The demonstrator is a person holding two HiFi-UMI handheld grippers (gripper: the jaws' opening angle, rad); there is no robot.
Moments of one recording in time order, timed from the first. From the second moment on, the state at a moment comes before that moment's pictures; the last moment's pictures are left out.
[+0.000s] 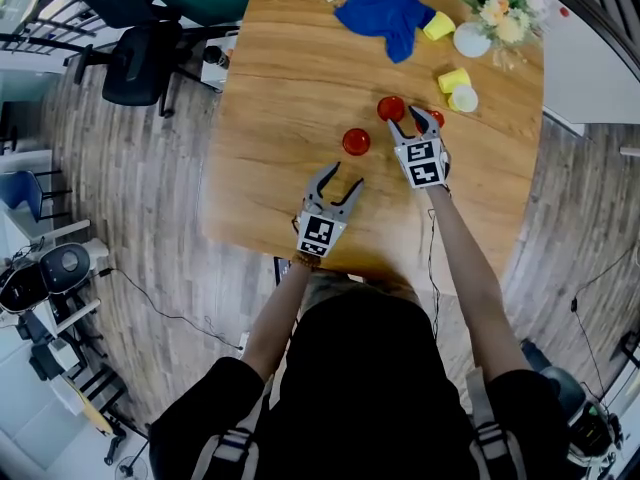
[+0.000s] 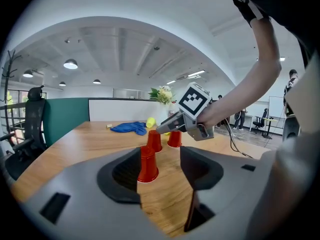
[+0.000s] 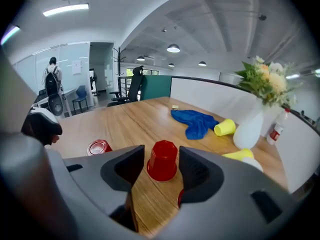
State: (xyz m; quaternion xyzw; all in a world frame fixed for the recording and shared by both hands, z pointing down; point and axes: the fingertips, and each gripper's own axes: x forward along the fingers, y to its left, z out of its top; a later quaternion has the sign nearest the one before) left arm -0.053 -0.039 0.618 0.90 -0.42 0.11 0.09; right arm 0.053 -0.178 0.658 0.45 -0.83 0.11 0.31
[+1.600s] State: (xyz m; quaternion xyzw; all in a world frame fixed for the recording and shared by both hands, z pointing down) left arm -0.045 -0.025 0.612 0.91 -0.40 0.13 0.06; right arm 0.035 -0.109 0.682 0.41 -0.84 0.15 0.33
